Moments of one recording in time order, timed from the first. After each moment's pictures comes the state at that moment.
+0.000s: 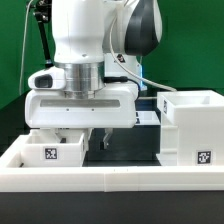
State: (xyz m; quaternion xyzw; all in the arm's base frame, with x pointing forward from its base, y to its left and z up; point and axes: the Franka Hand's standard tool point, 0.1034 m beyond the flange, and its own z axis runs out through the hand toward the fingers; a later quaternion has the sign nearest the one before) arm 0.513 -0.098 0.005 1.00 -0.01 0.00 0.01
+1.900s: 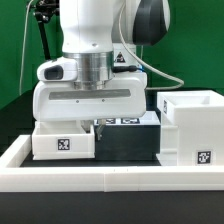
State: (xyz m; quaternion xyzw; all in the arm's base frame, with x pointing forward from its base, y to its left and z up) arm 0.519 -0.080 0.023 1.00 0.08 -0.01 0.00
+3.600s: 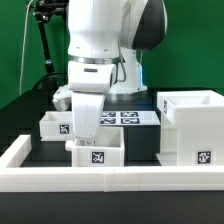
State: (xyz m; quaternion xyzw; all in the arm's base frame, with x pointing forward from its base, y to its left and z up) arm 0.517 -0.085 0.017 0.70 0.71 -0.05 0.02
